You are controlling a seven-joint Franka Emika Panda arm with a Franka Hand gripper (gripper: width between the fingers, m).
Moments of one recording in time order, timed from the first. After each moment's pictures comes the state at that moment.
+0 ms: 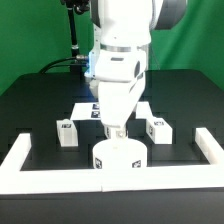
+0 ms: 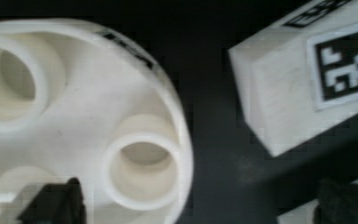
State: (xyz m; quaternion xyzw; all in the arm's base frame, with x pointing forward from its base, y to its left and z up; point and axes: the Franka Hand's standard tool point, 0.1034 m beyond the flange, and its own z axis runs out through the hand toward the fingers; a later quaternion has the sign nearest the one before) arm 0.559 -0.004 0.042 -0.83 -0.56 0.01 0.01
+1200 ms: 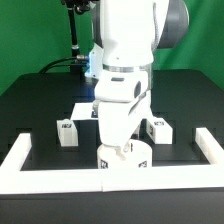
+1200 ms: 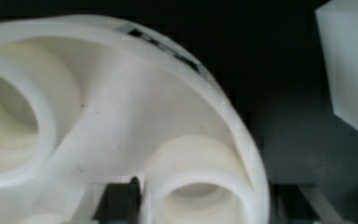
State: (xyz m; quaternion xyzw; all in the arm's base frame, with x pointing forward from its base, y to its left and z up) arm 0.571 -0.006 0.018 -0.83 -0.55 -0.01 0.00
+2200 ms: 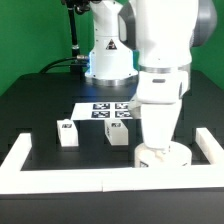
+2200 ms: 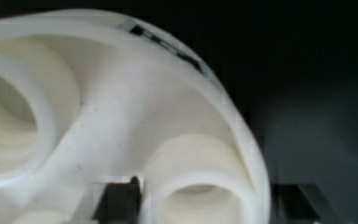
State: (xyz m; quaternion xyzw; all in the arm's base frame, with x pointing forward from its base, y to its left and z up) arm 0.585 0.069 0.018 -0.83 -0.56 -0.02 0.02
